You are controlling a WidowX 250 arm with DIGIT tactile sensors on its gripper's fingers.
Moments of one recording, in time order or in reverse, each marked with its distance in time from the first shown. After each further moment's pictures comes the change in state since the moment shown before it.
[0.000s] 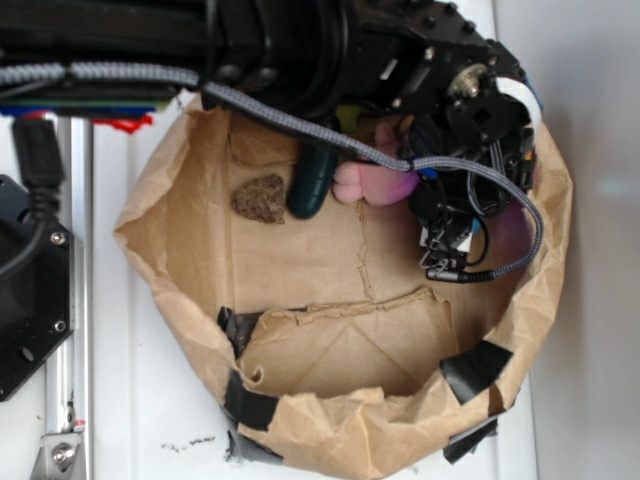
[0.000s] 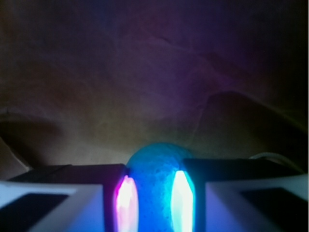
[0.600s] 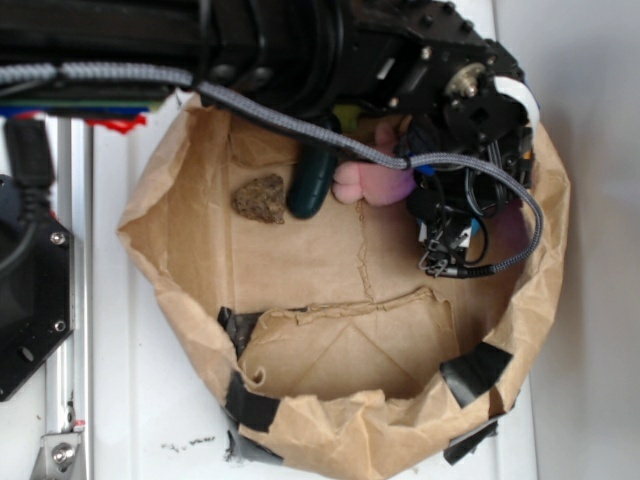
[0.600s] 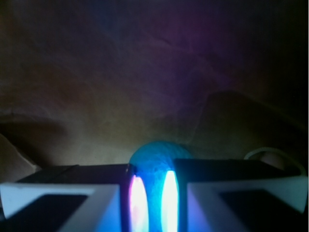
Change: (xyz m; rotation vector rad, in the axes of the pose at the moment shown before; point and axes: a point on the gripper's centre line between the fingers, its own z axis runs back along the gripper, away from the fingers) arm -0.001 -0.002 0.005 -0.003 0.005 0.022
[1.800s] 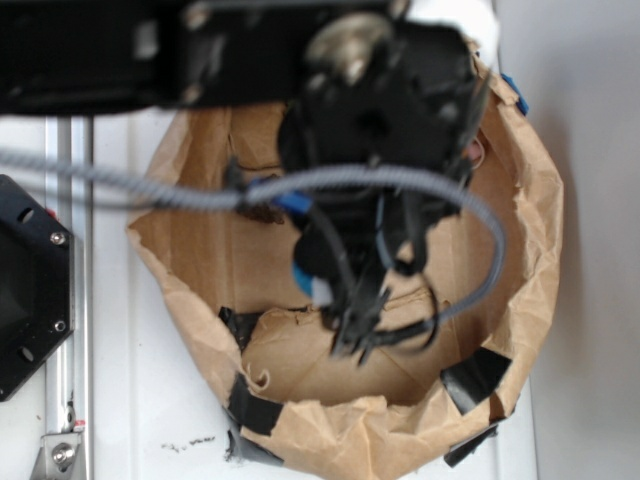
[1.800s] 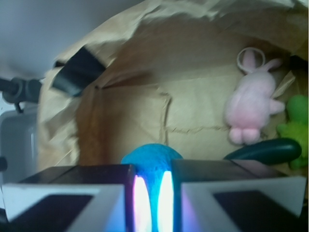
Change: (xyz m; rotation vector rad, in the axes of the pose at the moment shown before) arm -0.033 -0.081 0.118 0.000 0.148 0.271
